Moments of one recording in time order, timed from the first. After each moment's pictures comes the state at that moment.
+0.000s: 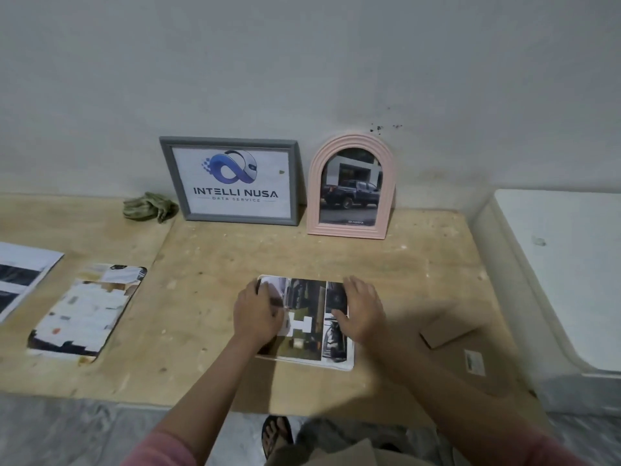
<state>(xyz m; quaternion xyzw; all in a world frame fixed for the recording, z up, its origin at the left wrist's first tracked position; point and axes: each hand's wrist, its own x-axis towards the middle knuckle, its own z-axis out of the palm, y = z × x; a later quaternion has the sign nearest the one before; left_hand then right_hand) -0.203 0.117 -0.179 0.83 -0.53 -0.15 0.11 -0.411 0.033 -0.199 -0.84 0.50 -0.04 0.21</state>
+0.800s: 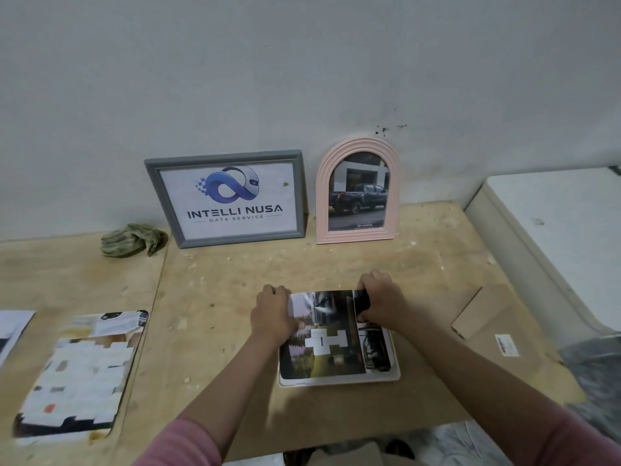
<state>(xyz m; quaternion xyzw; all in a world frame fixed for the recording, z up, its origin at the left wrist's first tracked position) -0.138 0.073 -0.192 0.77 -0.60 -0.20 0.06 -0.367 0.011 -0.182 -0.81 0.55 -0.05 0.19</state>
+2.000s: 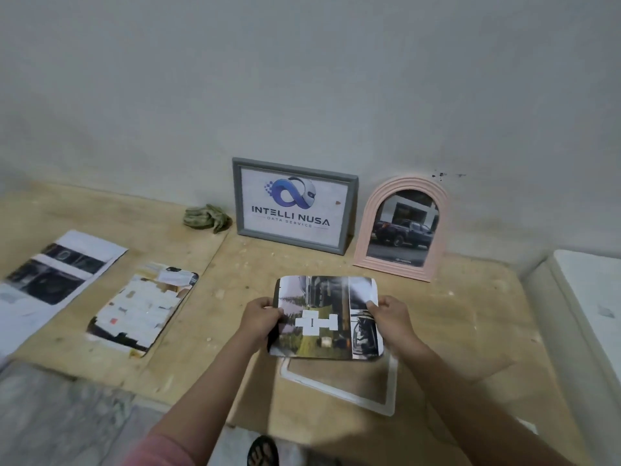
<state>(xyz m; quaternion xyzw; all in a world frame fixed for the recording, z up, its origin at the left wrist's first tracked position) -0.132 0.122 -0.151 0.79 -0.16 -0.41 0.43 -0.353 -0.001 -0.173 -0.56 0.61 -0.22 0.52</state>
